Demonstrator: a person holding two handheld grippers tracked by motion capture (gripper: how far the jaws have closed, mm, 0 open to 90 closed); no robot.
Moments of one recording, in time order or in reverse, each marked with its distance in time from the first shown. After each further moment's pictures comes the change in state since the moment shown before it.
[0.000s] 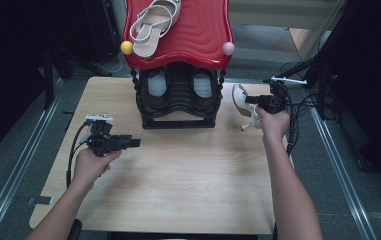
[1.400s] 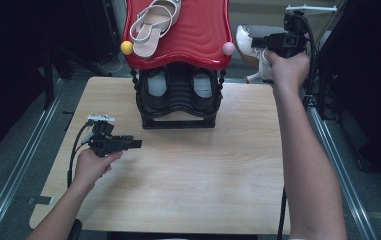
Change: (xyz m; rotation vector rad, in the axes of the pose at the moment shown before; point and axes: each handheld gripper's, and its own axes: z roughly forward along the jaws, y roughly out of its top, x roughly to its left) left arm -0.002 0.000 0.003 0.012 -0.019 0.001; right arm 0.125 0.114 -0.090 -0.135 -0.004 -0.159
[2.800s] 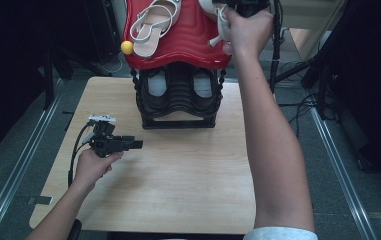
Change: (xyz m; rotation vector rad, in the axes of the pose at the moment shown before) left arm -0.002 0.000 0.002 0.005 -0.013 0.016; right arm 0.120 0.049 0.023 -0.131 0.104 -0.150
